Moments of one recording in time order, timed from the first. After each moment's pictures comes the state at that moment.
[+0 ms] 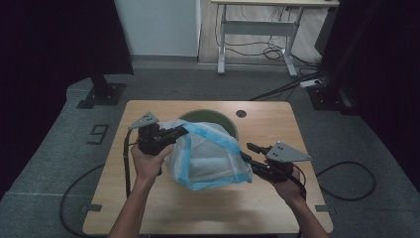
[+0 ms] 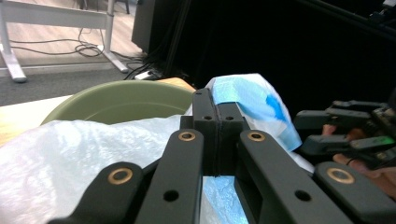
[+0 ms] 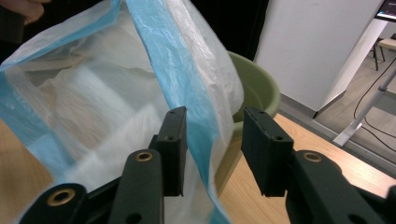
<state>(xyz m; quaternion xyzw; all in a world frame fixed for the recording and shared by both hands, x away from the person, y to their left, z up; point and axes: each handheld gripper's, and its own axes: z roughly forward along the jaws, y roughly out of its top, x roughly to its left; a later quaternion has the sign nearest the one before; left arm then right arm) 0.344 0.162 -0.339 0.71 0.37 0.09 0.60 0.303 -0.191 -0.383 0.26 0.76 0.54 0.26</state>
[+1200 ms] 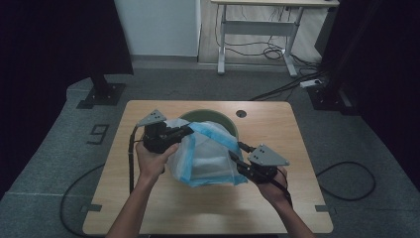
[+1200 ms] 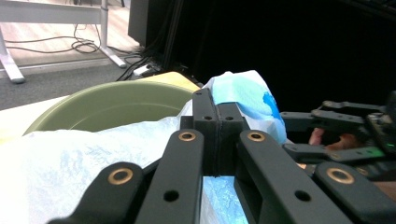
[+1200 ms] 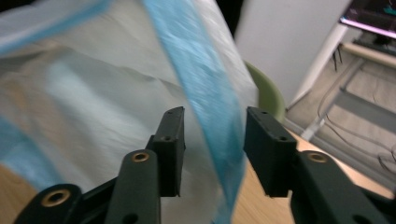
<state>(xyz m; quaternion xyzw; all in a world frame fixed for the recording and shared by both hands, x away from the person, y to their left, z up) 0.348 0.149 -0.332 0.73 0.36 0.10 0.58 0.302 -0.156 -0.392 0.28 0.75 0.51 0.32</state>
